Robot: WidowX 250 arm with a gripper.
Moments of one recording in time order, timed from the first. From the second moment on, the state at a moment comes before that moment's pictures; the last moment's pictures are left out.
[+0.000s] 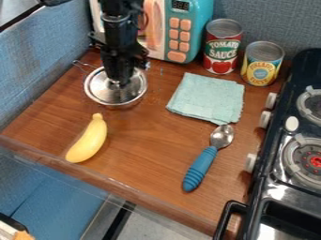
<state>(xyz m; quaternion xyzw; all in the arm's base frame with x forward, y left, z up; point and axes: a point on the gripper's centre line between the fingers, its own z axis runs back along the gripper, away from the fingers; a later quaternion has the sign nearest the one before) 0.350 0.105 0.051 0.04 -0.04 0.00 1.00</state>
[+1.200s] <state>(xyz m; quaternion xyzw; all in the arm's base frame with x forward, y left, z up) 0.382 0.127 0.020 0.05 -0.01 0.05 1.00</state>
